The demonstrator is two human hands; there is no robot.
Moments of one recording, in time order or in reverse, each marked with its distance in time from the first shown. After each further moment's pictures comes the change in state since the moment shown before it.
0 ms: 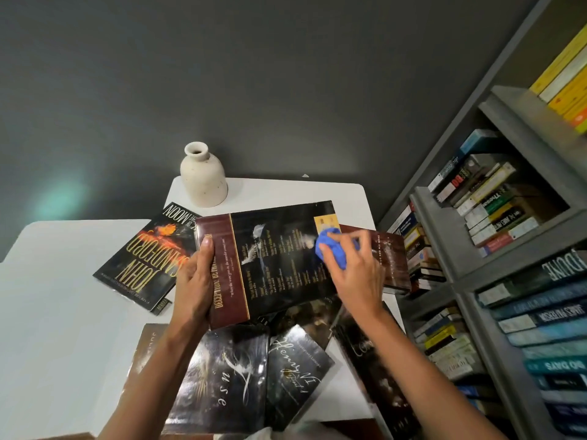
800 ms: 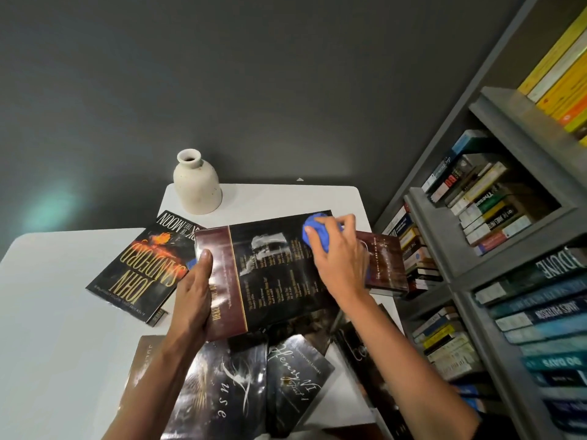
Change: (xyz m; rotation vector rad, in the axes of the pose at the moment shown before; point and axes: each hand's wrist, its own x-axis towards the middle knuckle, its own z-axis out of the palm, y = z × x) left_hand 0.005 -0.003 -0.009 0.034 -0.078 -0.115; right_hand 0.032 -0.020 0.013 -0.042 -0.029 0.103
